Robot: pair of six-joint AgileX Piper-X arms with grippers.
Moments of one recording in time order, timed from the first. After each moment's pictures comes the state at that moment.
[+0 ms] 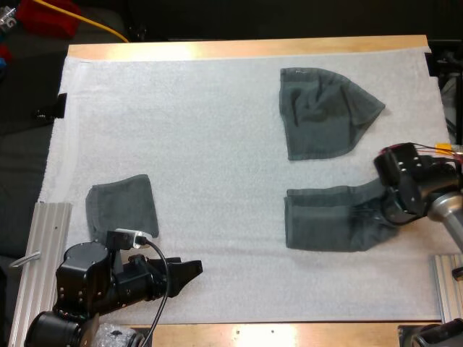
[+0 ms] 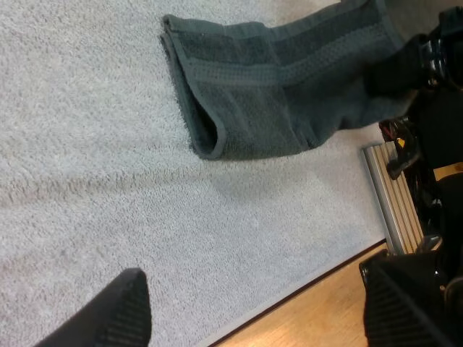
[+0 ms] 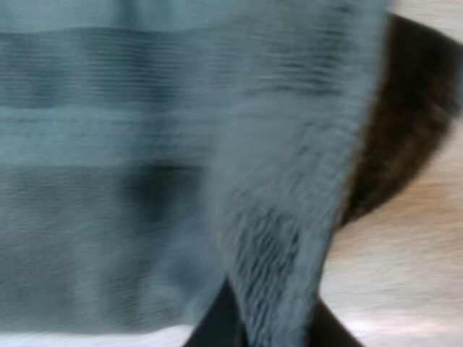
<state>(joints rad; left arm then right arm) -0.18 0.38 -0.57 1.04 0.73 -2.22 0.35 1.29 -0.90 1.12 0.09 -1.59</state>
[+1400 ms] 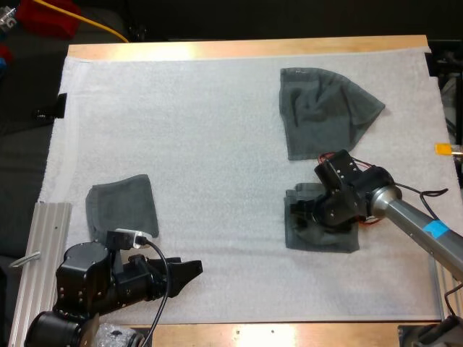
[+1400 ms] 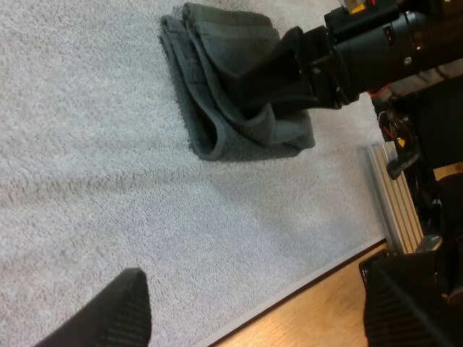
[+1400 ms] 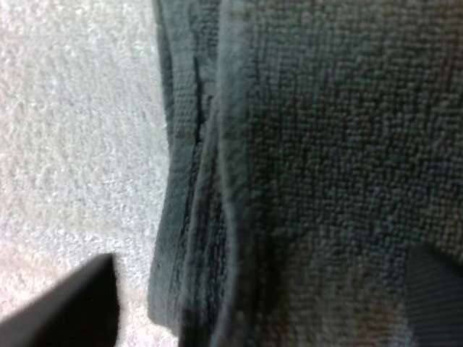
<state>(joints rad) -0.18 0.38 -0.57 1.04 0.73 -2.22 0.55 1.54 -0.90 0.82 -0.28 -1.30</state>
